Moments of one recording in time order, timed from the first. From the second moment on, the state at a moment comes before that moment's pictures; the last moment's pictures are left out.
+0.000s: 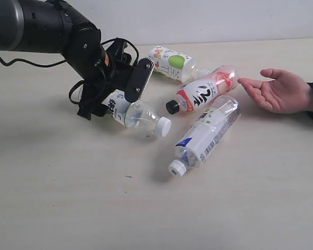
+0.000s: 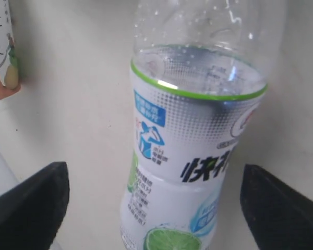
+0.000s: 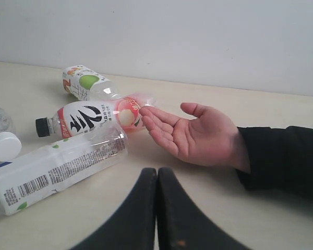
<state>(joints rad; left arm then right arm) -0.61 2.00 -1.36 0.30 0.57 1.23 0.25 0.01 0.00 0.18 0.32 -0.23</state>
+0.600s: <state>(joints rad) -0.61 2.08 -1.36 0.28 0.52 1.24 0.25 0.01 0.00 0.18 0.32 -0.23</state>
